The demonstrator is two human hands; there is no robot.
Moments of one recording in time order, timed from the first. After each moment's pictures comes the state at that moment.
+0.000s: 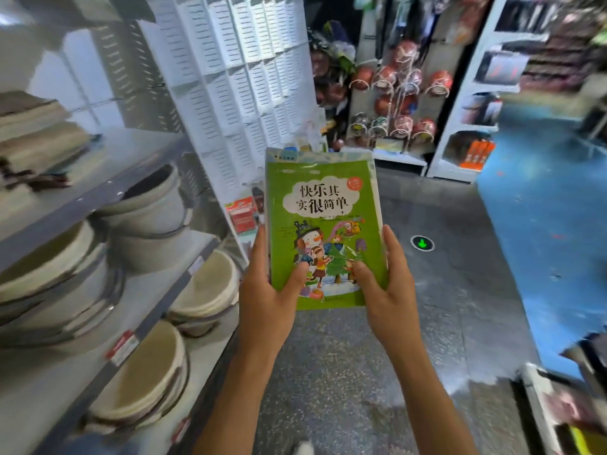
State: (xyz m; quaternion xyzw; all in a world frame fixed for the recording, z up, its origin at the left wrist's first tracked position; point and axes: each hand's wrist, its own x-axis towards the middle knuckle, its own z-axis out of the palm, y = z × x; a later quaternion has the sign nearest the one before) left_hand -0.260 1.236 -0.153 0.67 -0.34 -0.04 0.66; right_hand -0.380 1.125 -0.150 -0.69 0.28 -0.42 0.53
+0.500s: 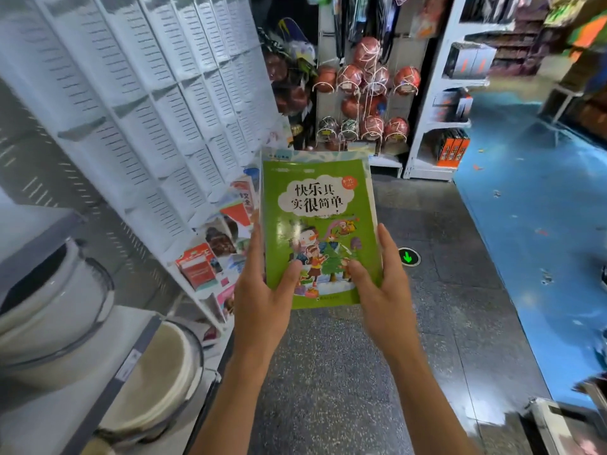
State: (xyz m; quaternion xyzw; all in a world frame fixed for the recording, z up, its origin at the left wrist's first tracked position) left_hand -0.121 0.958 -0.131 0.67 -0.38 -0.08 0.64; right_hand -0.247 0.862 -0.130 -0.65 0.32 -0.44 0.54
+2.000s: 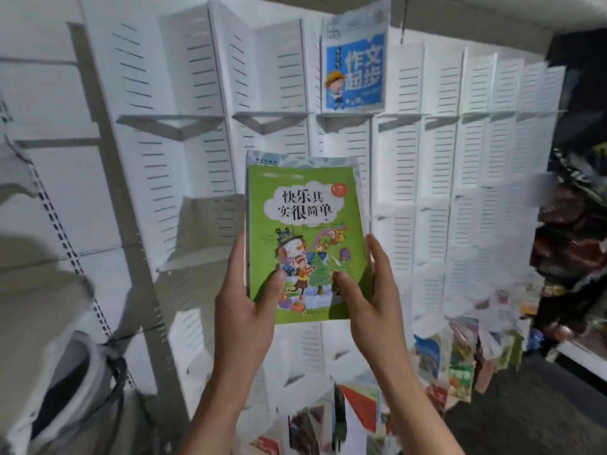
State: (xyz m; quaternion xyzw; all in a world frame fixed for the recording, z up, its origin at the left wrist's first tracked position) left_hand 0.419 0.658 -0.039 0.71 -0.11 0.31 0.62; right_hand 0.420 0.498 -0.040 -0.67 -0.10 -0.23 0.70
